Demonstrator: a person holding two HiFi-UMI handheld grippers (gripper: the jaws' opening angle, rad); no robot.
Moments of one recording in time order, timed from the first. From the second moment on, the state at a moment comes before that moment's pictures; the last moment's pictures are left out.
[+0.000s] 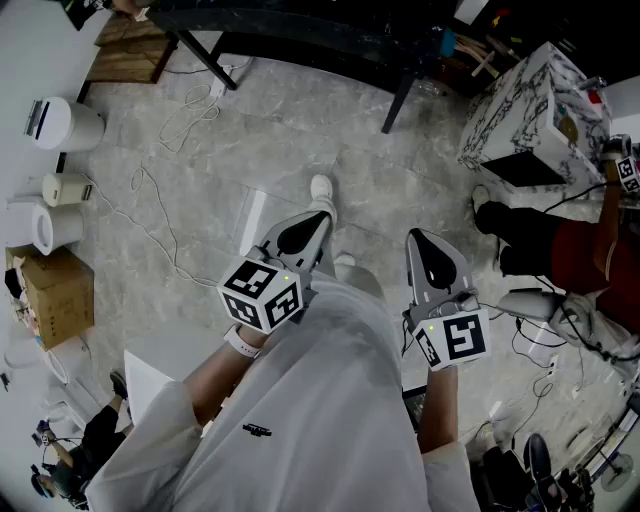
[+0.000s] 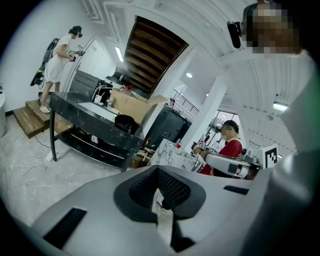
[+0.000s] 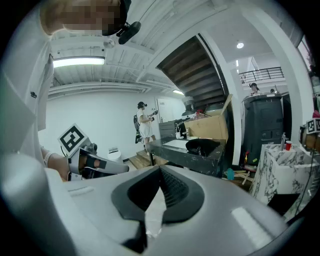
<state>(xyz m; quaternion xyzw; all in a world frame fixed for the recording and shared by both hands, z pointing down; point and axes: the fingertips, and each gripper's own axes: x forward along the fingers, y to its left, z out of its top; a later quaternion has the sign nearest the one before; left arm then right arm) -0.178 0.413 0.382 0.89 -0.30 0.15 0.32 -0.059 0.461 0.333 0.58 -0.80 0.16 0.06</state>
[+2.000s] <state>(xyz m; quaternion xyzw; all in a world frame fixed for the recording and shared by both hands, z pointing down) -0.160 0.359 0.337 0.90 -0.28 0.14 0.29 -0.068 0.400 0.320 0.57 -0.80 0.19 0.00</state>
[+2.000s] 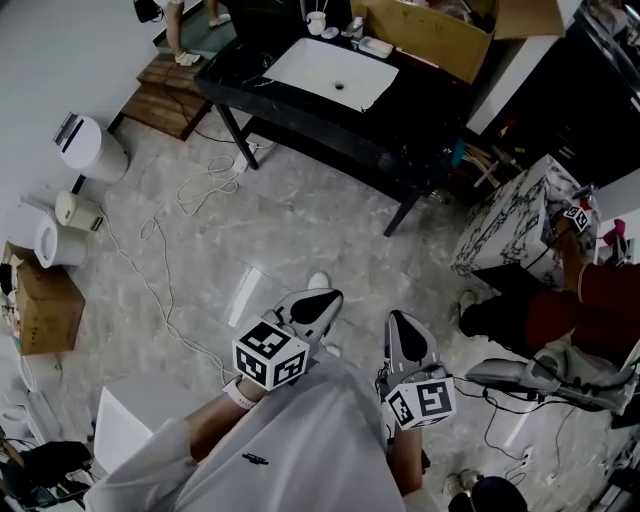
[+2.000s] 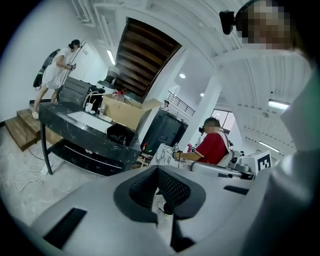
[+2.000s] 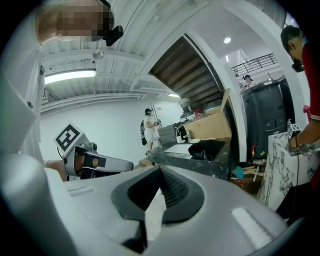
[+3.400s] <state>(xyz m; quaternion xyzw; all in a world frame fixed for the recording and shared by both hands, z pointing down) -0.163 0.112 0.334 0.91 -0.25 0.12 0.31 -0.046 0.149 0.303 0.62 -0.77 0.15 0.02</state>
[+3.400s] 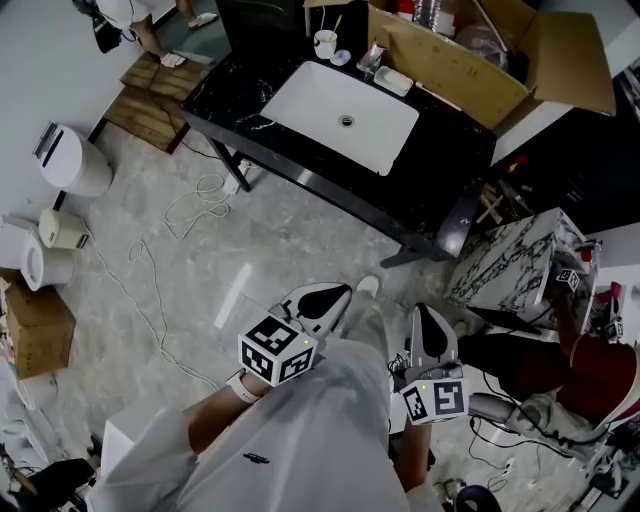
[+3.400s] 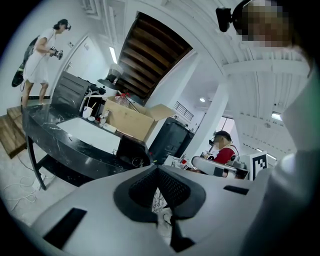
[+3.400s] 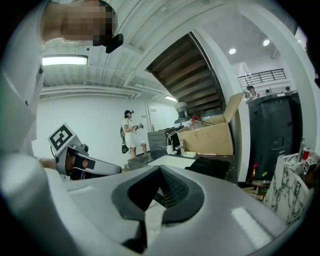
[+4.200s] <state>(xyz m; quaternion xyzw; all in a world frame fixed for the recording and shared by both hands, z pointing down) -0.062 0.008 0.357 0.89 -0.30 0.16 0.30 0.058 0.020 0.315 0.56 -0.81 0.15 0.03</state>
